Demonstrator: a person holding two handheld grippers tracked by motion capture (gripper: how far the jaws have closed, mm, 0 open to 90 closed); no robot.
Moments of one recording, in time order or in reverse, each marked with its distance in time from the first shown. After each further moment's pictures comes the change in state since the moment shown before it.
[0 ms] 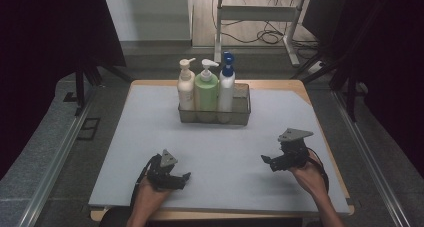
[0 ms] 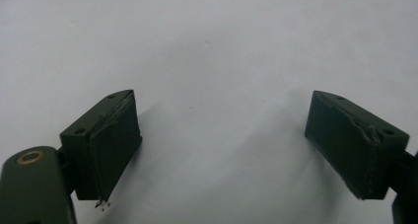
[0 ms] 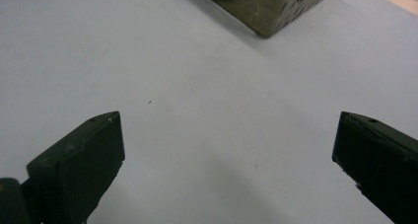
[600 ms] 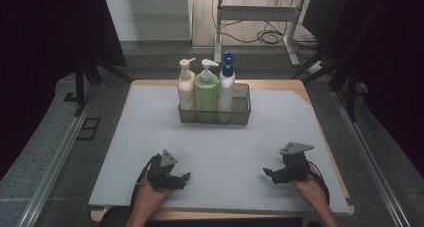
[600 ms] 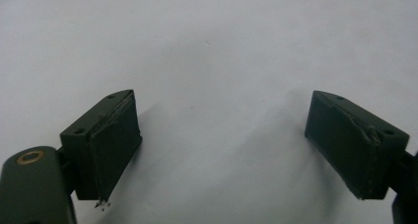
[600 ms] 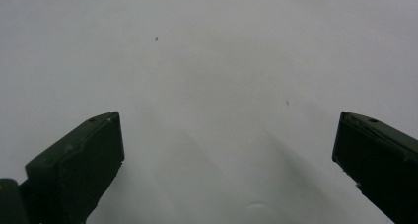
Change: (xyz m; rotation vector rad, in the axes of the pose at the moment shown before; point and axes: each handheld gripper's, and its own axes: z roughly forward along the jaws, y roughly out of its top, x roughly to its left) left arm 0.000 0.000 0.000 0.000 0.000 0.001; right arm 0.008 -0.044 0.012 0.041 0.022 0.056
